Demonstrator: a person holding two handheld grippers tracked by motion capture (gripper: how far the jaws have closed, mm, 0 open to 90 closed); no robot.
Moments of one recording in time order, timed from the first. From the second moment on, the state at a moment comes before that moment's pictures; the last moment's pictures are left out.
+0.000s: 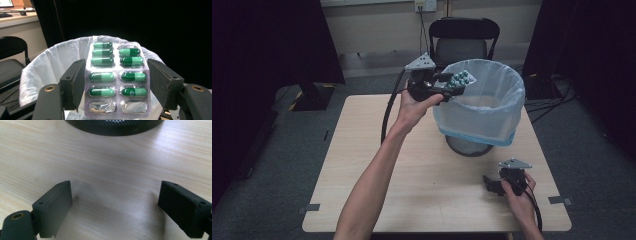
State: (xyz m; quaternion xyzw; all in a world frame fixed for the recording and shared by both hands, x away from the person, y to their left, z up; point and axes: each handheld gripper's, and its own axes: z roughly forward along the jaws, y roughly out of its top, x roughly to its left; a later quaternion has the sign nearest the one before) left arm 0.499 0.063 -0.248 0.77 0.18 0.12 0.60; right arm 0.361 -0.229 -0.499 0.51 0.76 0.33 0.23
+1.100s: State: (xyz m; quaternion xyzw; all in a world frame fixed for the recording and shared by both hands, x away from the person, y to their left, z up) left arm 0.517 0.052 -0.250 0.77 0.19 0.10 0.60; right arm 0.361 -0.229 -0.499 0.51 0.76 0.33 0.23
